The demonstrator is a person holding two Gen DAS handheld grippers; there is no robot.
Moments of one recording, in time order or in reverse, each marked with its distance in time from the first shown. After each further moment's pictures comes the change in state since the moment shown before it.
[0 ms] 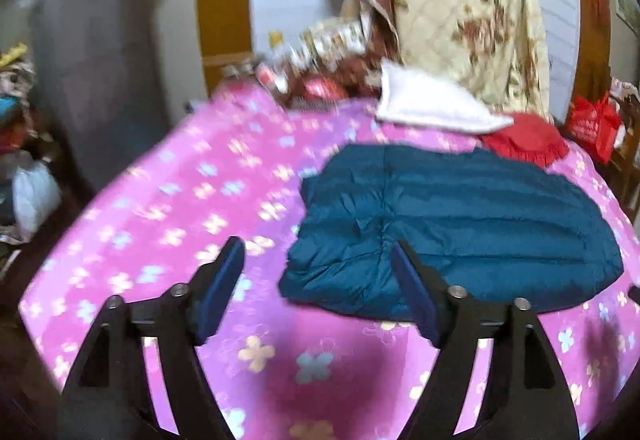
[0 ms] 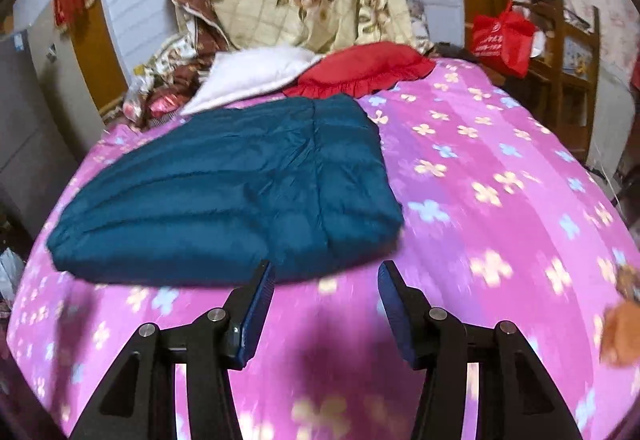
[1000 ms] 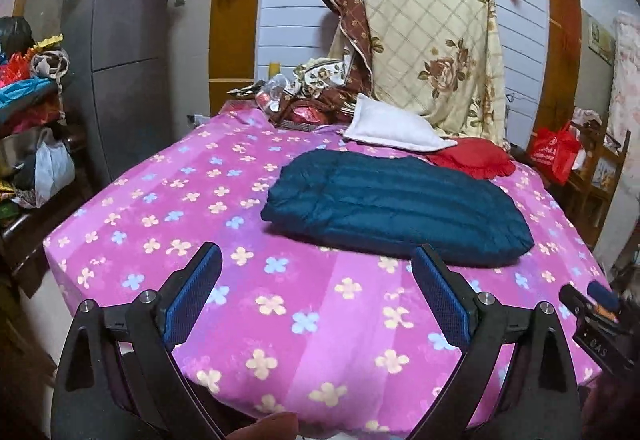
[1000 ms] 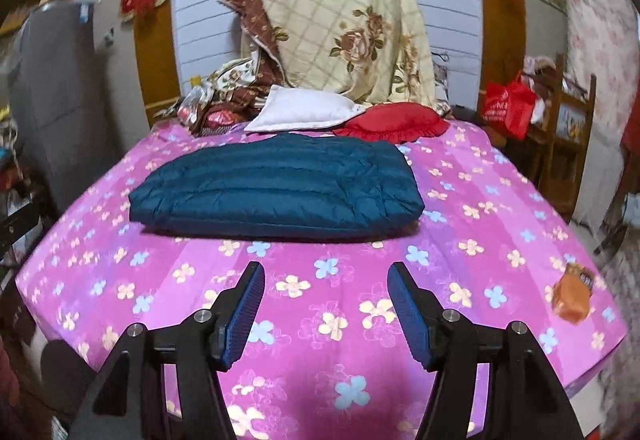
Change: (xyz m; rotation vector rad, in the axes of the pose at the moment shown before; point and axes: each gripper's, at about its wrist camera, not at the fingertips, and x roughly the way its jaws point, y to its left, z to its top) left arm -0.192 -0.028 -0.079 -0.066 -0.069 -0.079; right arm -0.156 0.091 -0.078 -0.191 -0.150 -0.010
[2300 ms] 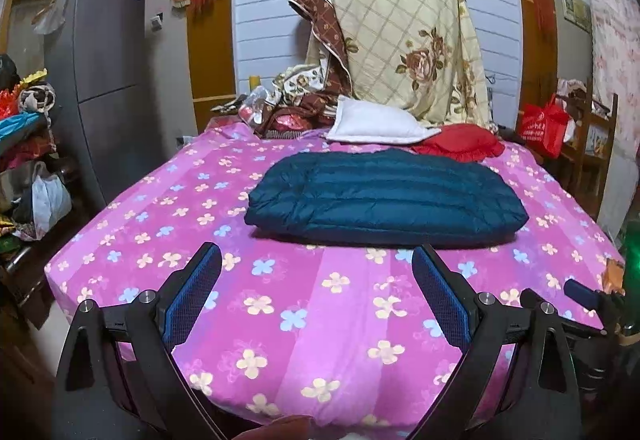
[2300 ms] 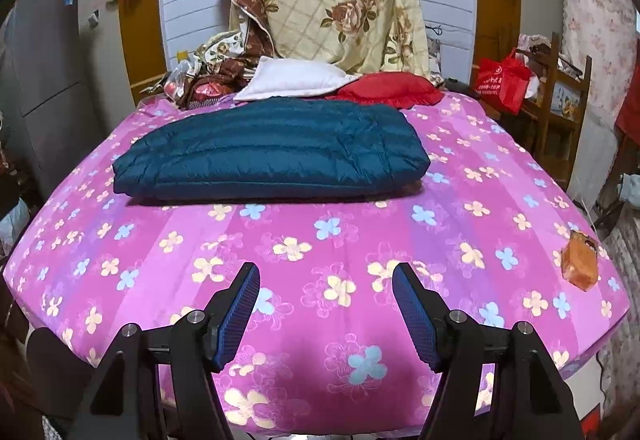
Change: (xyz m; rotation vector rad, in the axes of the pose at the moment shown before) left arm 0.001 -0.031 -0.019 0.118 -0.031 -0.012; right arm 0.031 0.014 -0.034 0.045 0.090 -0.038
